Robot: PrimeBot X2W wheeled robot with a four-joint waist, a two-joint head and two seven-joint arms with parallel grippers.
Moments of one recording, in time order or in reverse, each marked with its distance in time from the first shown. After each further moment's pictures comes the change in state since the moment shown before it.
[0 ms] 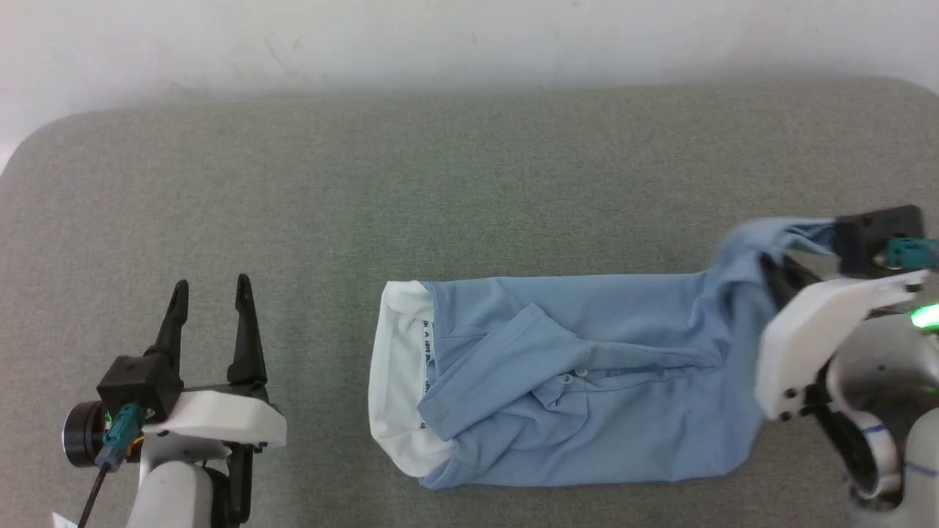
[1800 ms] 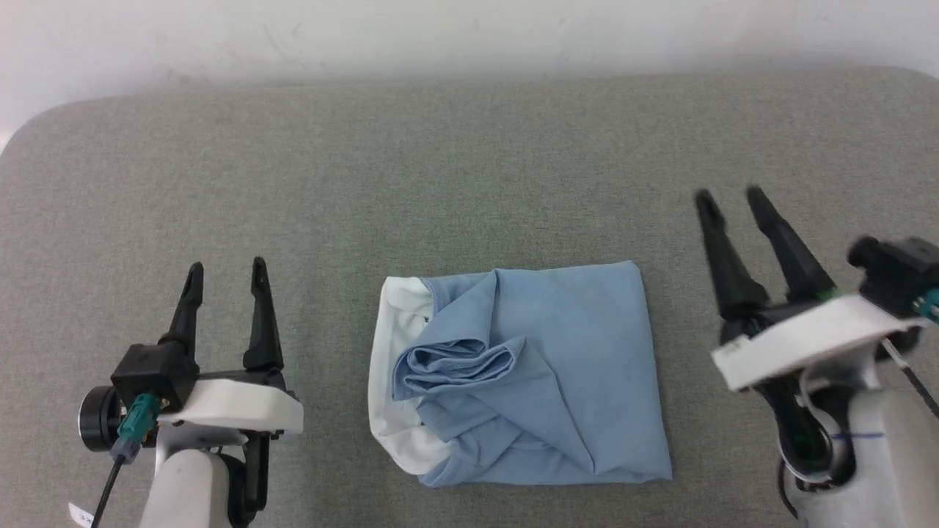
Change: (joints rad) left arm -0.021 -0.048 0.005 -0.026 0.034 -0.010 0.000; right arm -0.055 0.000 0.123 0.263 0.377 -0.001 -0.753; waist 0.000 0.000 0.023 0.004
